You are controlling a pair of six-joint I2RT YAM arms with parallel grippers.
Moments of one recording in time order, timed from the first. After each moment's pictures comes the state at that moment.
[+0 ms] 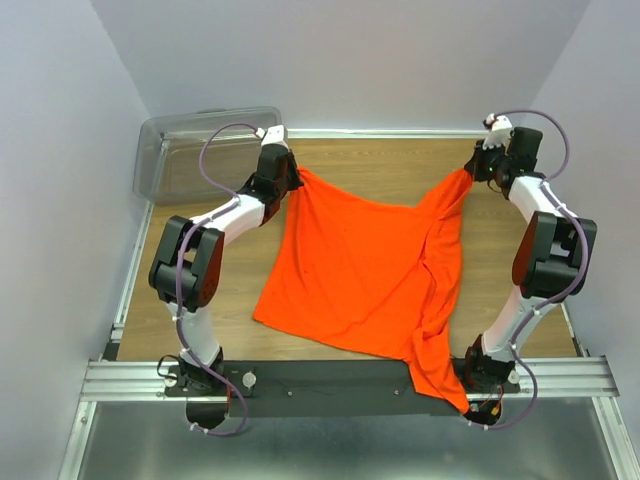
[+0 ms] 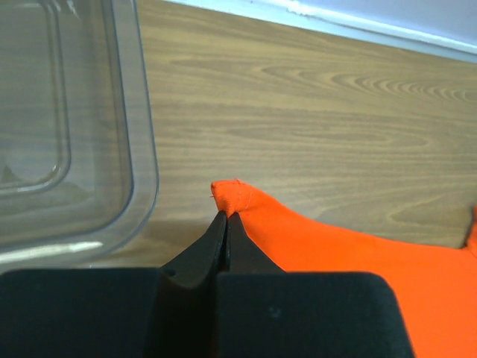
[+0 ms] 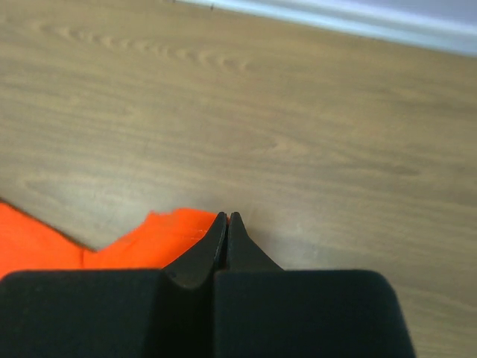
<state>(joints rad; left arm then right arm) -0.38 1.85 1.23 0.22 -0.13 -0.44 -0.21 1.88 1.37 -0.06 -0.45 -0.23</state>
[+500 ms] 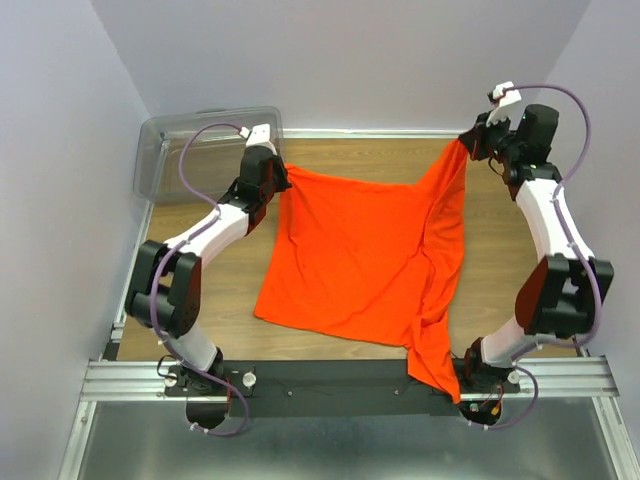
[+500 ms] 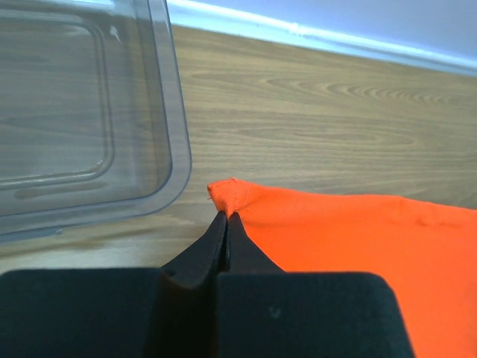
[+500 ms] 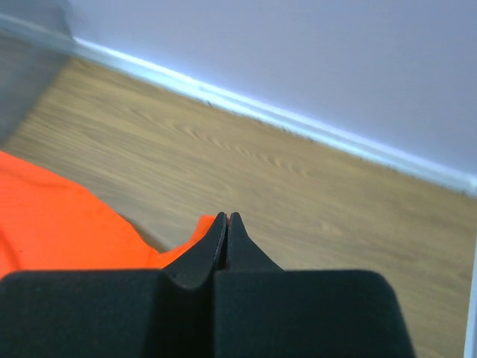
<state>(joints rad) -0.36 1.68 1.14 0.18 -0.14 -0.40 -0.14 1.63 1.40 -0.09 -0.53 -0.17</state>
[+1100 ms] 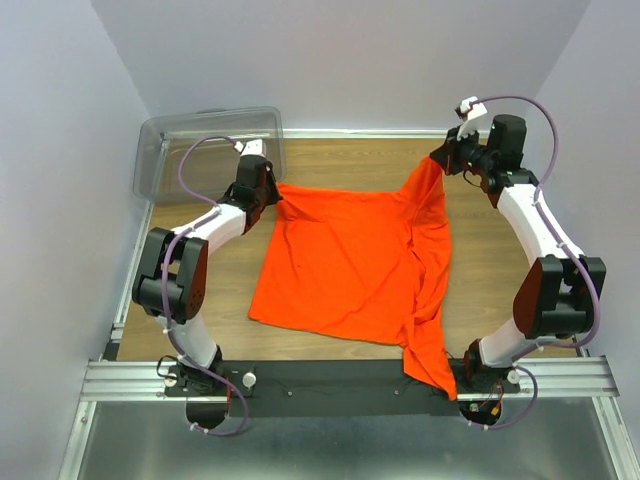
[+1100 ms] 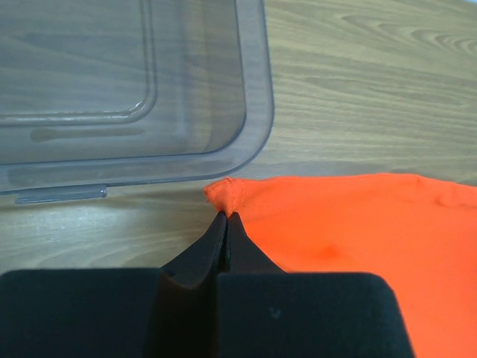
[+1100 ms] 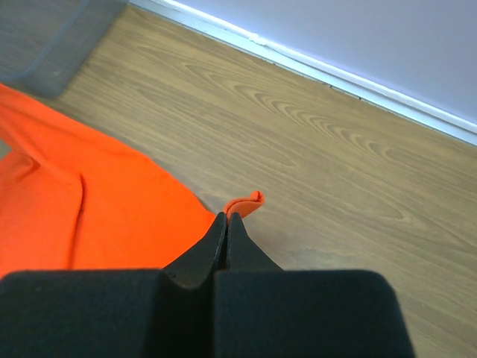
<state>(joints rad) -0.28 1.73 1.09 0.13 -0.10 -0.42 -0.01 1.58 1.32 -0.12 -0.54 -0.16</state>
